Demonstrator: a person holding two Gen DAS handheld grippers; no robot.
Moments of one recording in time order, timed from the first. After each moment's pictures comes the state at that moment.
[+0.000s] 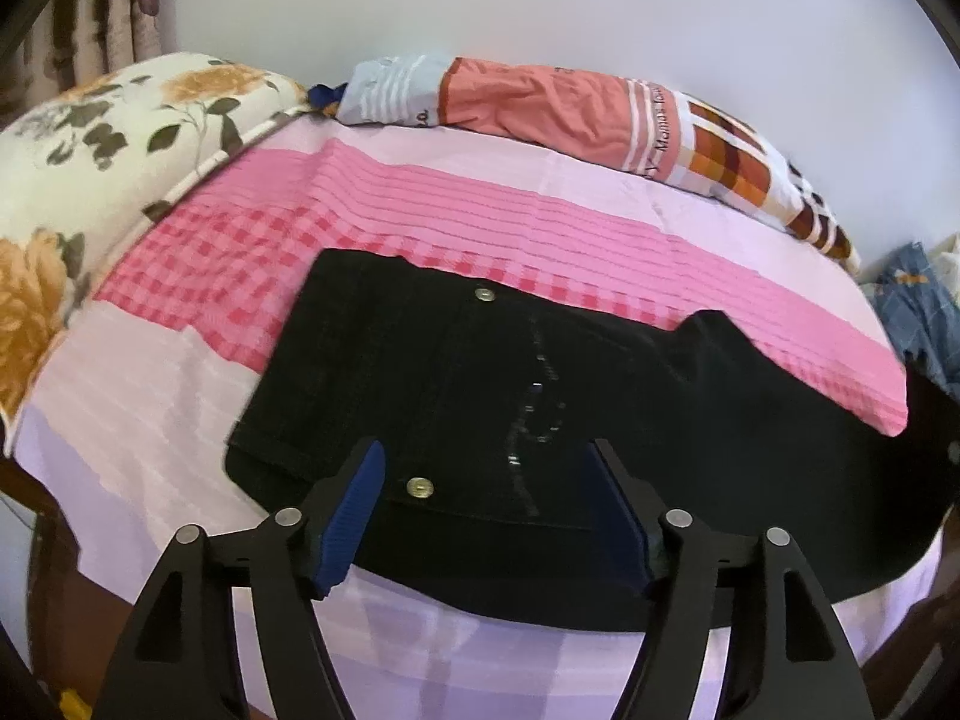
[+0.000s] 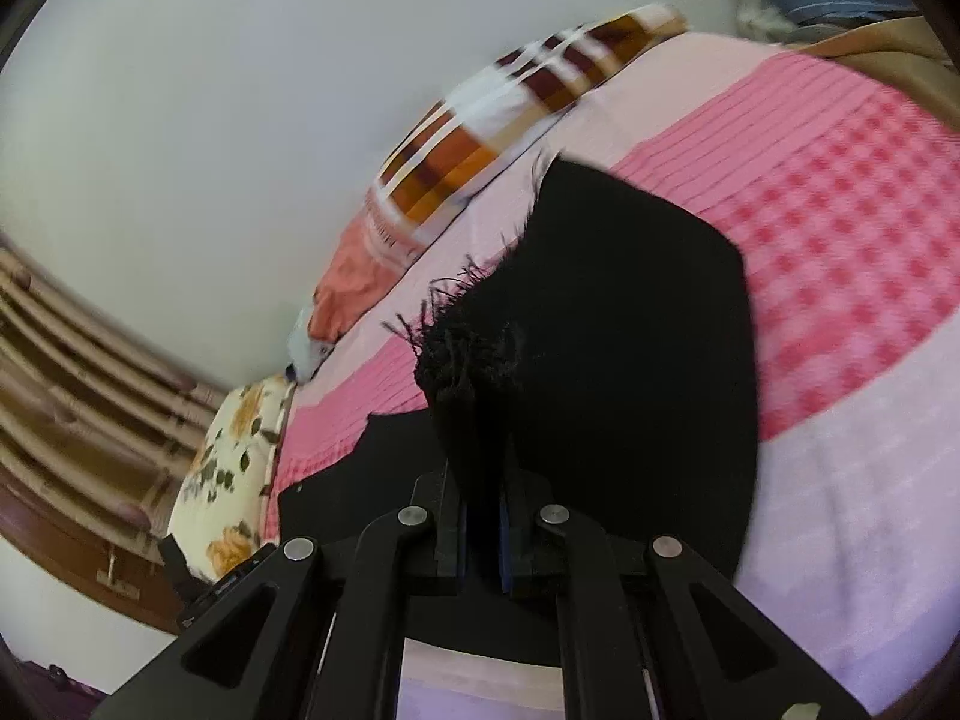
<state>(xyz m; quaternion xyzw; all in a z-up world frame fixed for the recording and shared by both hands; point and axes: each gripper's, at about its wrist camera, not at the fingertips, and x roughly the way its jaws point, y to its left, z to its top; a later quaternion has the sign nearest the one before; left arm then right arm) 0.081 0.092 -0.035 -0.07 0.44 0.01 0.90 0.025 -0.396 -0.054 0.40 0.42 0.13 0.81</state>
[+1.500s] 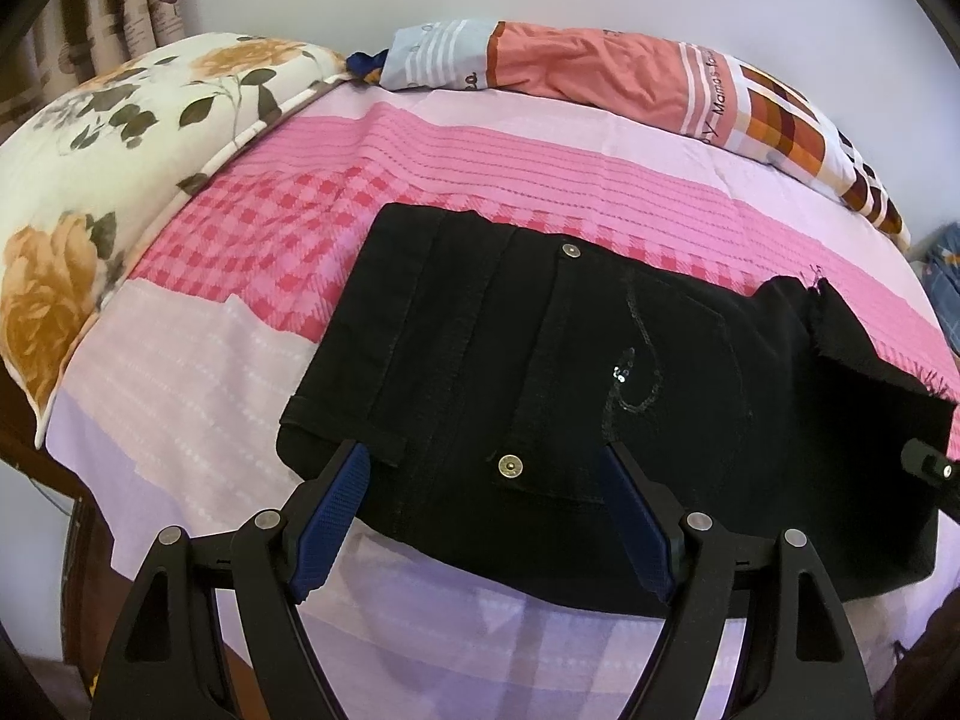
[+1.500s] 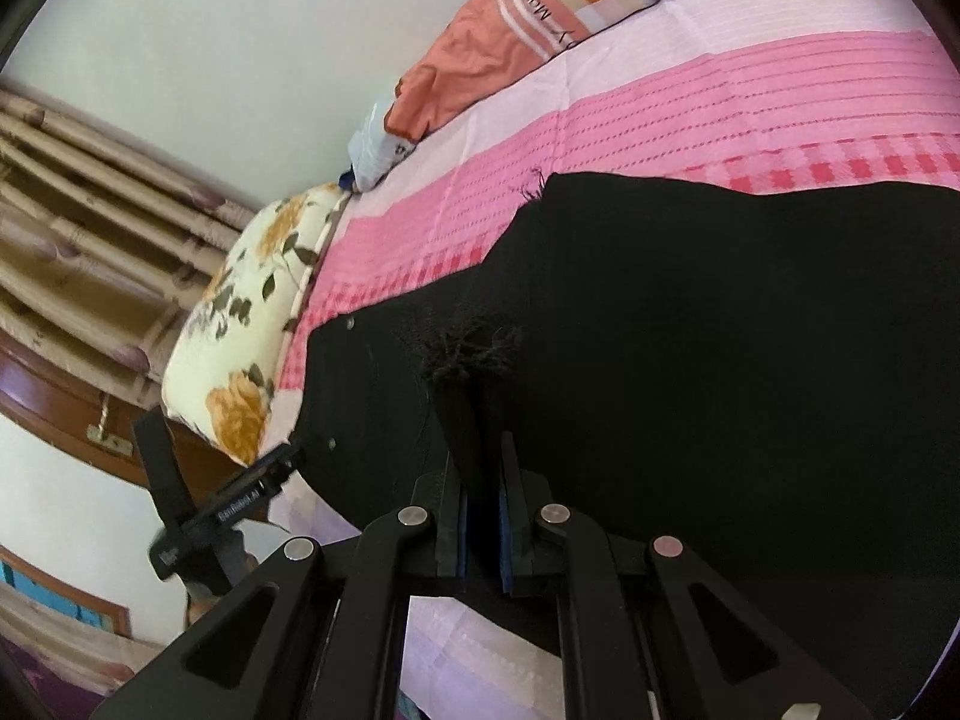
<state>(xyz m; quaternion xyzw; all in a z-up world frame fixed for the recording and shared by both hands) 0.085 0.108 -0.057 -0.04 0.47 0.05 0.88 0.074 -0.195 -0.086 0.29 0.53 0.26 0.75</state>
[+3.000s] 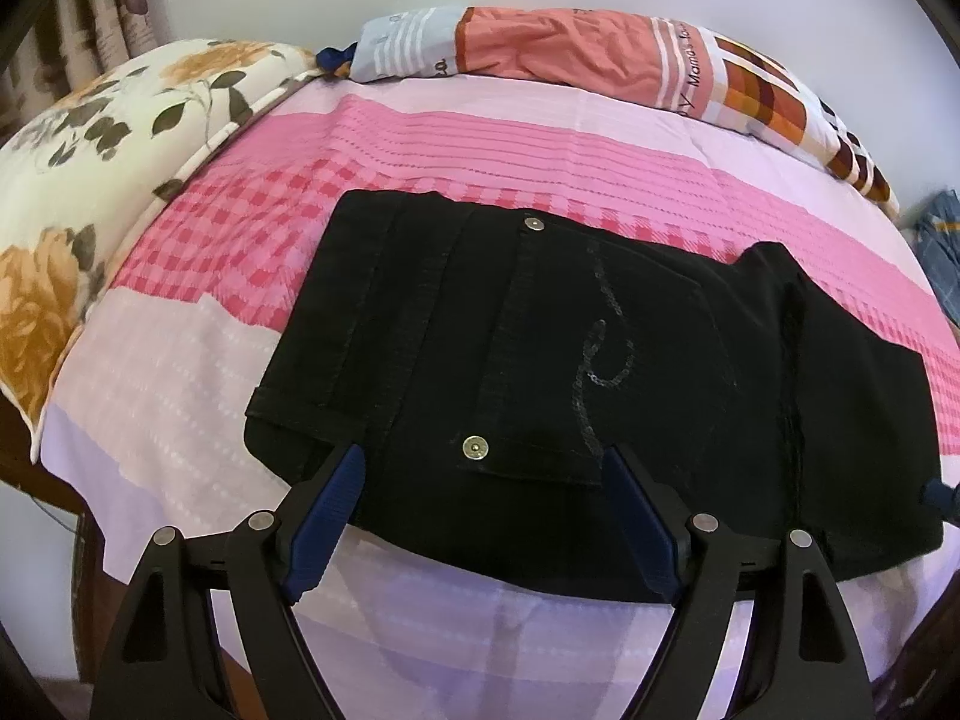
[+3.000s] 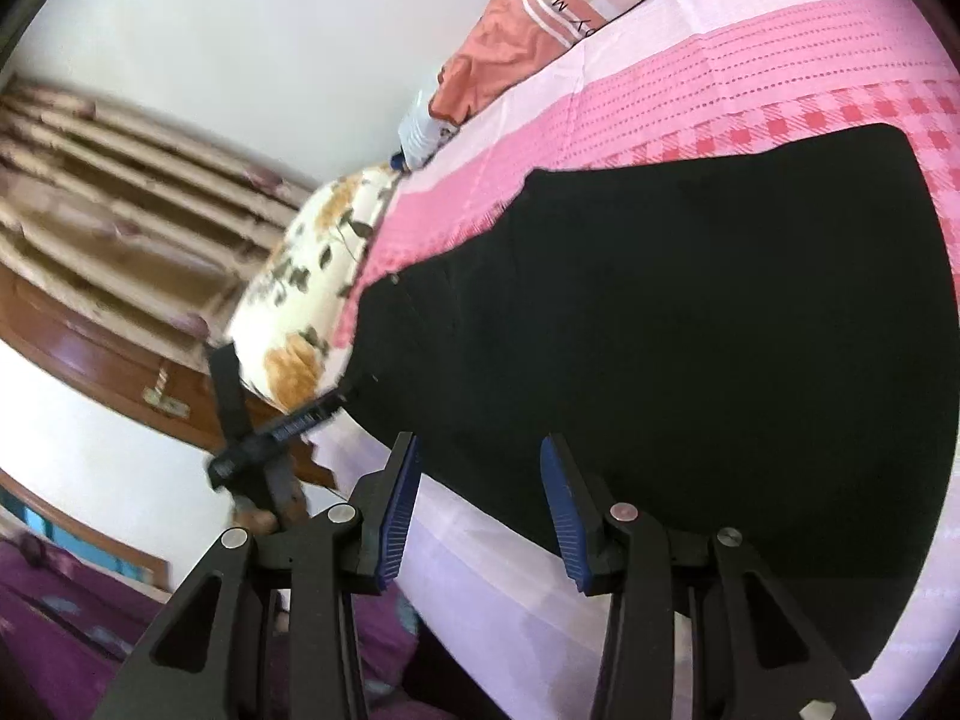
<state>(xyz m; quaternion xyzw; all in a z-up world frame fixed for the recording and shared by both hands) 0.087 0.095 -0.064 -0.02 0.49 0.03 0.87 0.039 -0.242 -0.093 0.31 0.52 0.33 0.73</state>
